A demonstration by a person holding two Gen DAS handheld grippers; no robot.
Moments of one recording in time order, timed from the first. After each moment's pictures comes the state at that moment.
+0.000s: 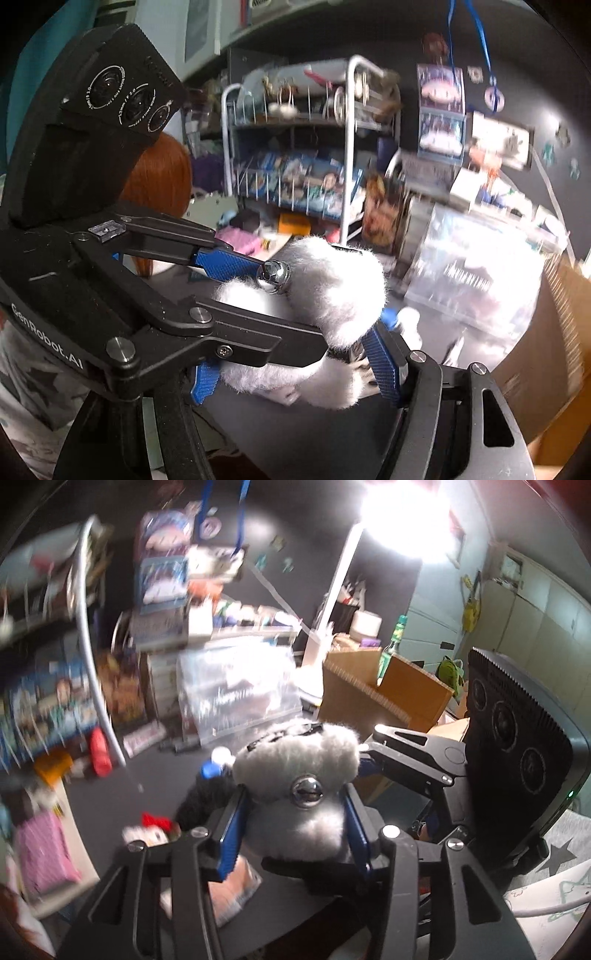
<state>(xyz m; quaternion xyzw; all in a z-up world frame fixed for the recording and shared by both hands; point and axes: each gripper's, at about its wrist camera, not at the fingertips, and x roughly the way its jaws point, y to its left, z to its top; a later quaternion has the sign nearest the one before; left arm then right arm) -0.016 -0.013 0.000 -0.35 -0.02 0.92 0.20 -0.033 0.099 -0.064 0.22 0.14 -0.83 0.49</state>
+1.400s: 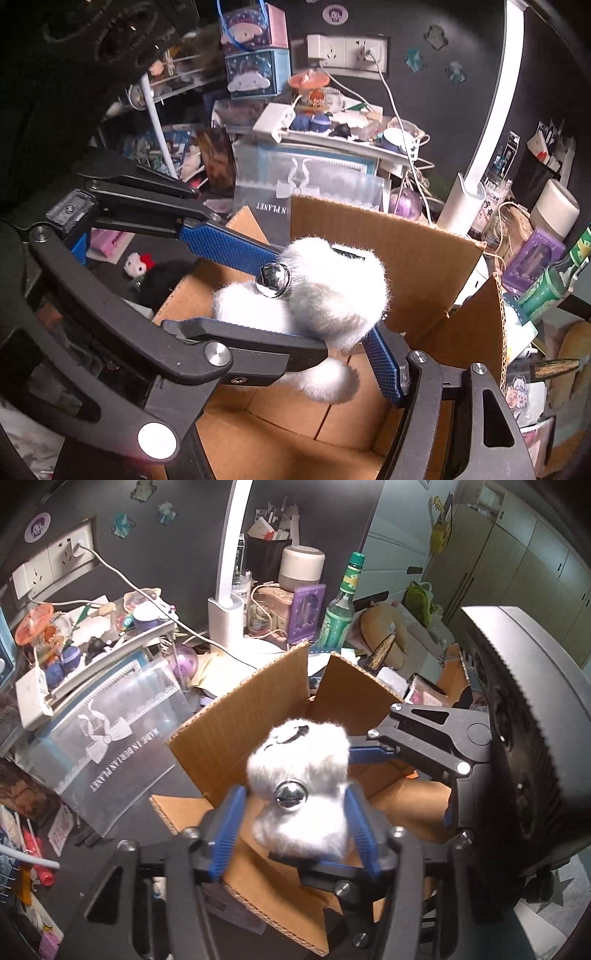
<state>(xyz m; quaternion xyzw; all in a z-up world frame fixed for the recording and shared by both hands) -0.181 0.164 0.022 -0.48 0.07 0.83 0.28 -0.176 0.238 -0.035 0.40 0.14 -0.84 0.33</state>
